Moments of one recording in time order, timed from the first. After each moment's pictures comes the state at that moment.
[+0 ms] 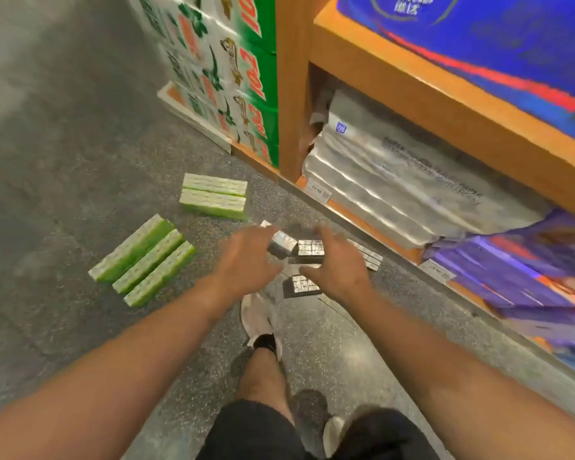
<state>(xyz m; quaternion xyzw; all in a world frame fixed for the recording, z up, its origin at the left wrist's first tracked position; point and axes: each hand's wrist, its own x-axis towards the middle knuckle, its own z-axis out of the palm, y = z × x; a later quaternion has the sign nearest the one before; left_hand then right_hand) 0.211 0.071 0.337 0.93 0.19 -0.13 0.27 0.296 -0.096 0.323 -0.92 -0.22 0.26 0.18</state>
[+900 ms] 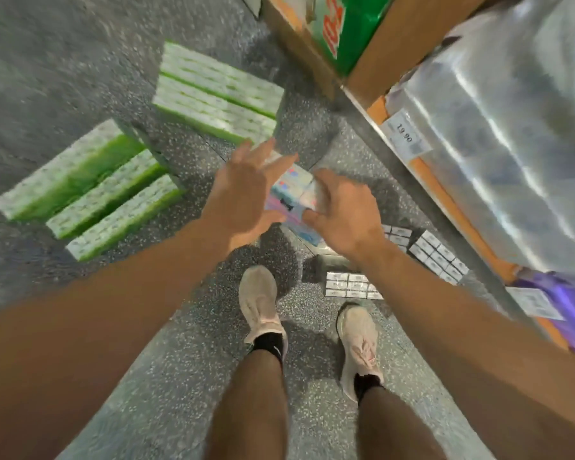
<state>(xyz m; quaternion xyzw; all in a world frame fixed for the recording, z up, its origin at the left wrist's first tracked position) 0.297 0.248 -0.011 0.95 0.14 -0.17 0.20 0.398 0.085 0.006 -0.88 -0.31 0.34 0.17</state>
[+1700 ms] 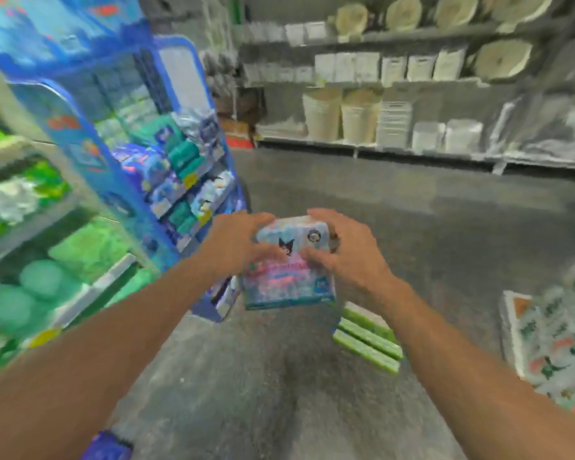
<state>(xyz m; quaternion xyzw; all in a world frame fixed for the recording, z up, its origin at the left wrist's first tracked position) -0.178 0.097 0.726 0.71 0.68 0.14 0.08 0.036 0.153 0.681 -0.38 -0.81 0.28 0.35</state>
